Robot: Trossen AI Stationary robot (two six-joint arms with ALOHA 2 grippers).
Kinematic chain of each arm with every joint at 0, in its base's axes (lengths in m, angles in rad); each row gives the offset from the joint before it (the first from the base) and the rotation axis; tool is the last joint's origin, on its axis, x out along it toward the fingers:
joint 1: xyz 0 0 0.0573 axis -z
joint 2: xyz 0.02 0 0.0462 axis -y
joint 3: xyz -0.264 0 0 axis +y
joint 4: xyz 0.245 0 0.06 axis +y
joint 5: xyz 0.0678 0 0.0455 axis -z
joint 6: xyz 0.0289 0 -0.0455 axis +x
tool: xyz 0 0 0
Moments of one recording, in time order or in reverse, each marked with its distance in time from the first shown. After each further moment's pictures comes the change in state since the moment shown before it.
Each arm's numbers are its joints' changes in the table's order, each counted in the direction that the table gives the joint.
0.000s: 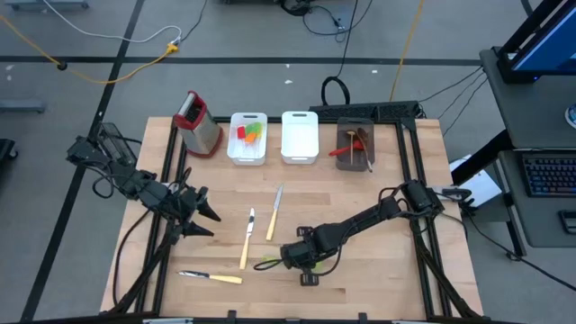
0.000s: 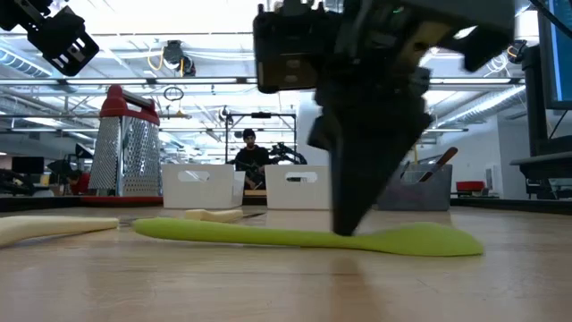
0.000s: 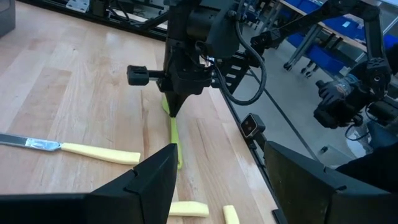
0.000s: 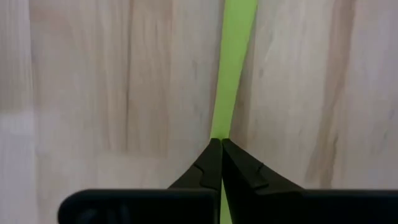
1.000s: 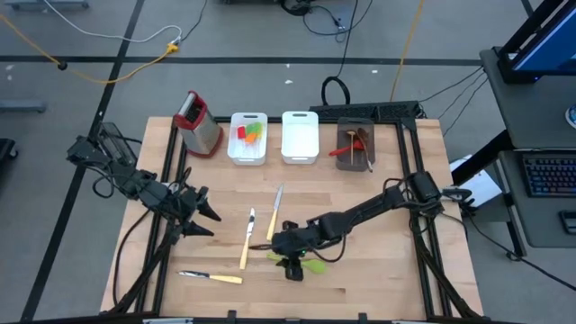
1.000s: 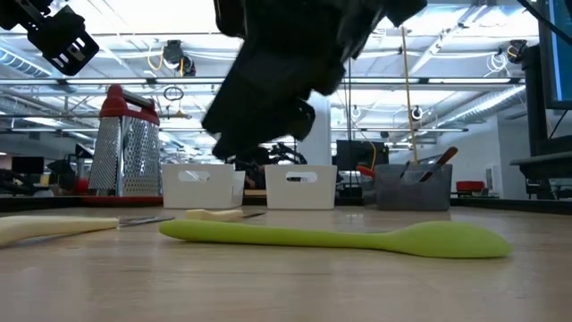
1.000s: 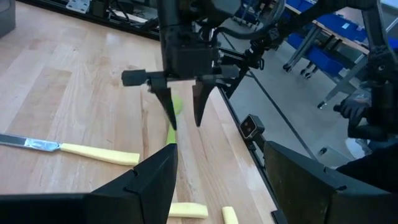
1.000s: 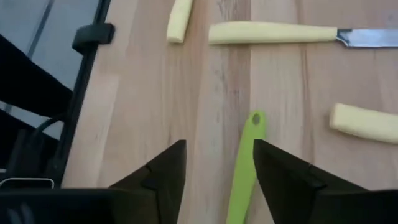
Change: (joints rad) left arm 0.000 0.000 0.000 -0.004 -0.001 -0.004; right arm 0.088 0.109 0.005 -0.566 0.004 0.013
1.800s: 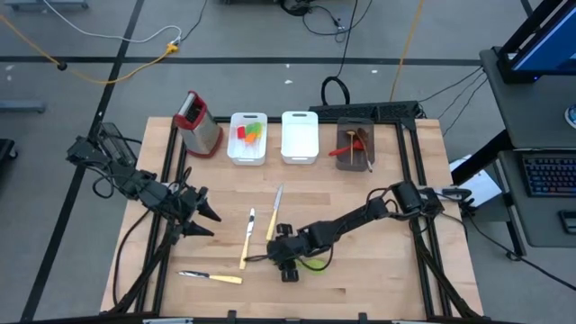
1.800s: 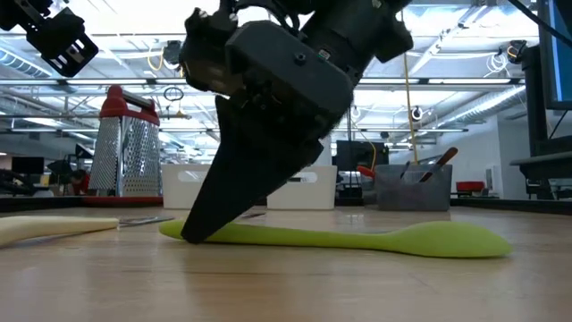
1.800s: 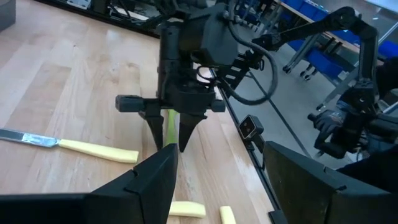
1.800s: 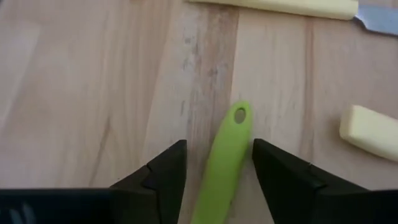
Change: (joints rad) left arm 0.000 0.000 0.000 0.004 -0.001 -0.025; right arm -0.039 -0.206 -0.007 0.061 0.077 -0.129
